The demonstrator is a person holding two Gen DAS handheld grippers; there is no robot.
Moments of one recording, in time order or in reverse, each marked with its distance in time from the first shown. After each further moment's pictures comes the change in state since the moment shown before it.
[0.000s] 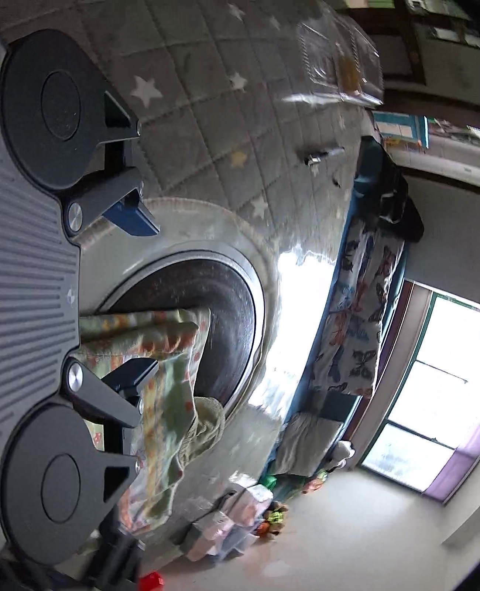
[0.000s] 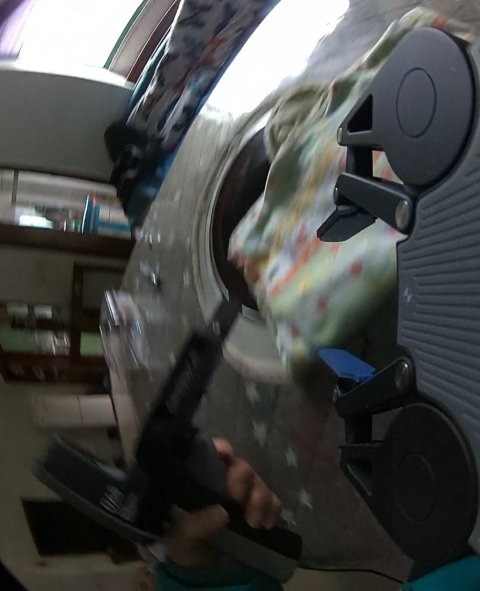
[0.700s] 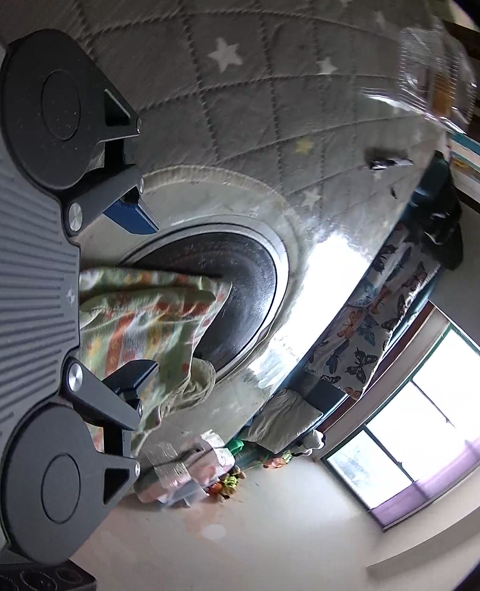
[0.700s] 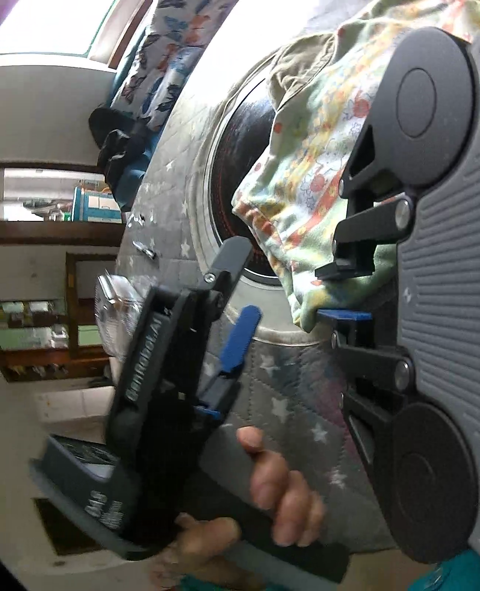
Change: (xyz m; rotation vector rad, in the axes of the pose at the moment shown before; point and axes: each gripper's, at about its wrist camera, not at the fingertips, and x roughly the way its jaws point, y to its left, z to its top) left arm 0.003 0.019 0.001 -0.305 0.090 -0.182; right arm 0.013 -0.003 0.014 0.136 -0.004 0.084
